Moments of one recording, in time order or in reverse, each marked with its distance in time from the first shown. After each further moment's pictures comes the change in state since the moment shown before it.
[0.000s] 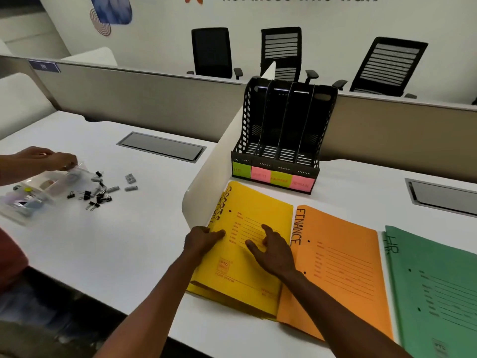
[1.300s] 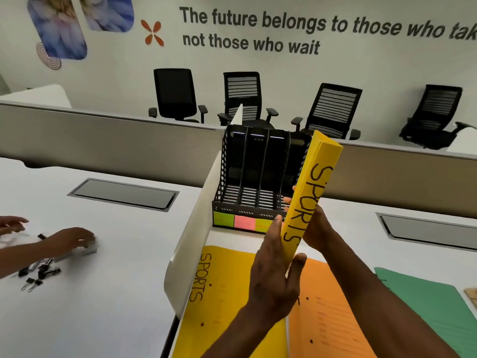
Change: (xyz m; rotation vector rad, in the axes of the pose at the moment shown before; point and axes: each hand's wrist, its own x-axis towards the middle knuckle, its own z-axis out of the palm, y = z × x) left_hand -0.094 0.159 0.064 -0.110 0.004 1.158; right_hand 0.115 -0.053 -0.196 1.088 0.031 -0.032
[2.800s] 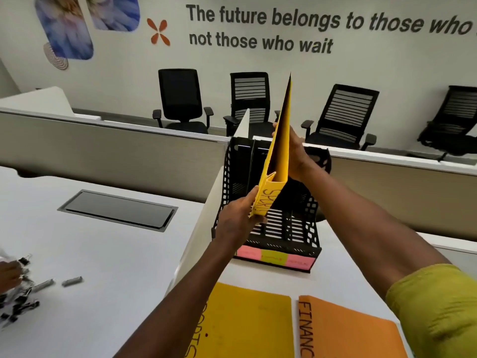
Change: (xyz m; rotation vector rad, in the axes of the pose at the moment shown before) left_hand 0.205 -0.152 -0.030 0.412 -0.060 -0.016; right_hand 0.222 -0.115 0.044 -0.222 -0.031 -0.123
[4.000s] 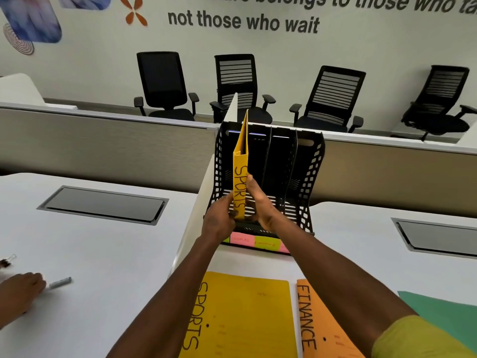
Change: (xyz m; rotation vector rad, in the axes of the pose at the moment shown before) left_hand -0.007 -0.063 0.027 -0.057 -0.203 -0.254; right_hand -0.064 0.128 0.064 -0.004 0.000 0.270
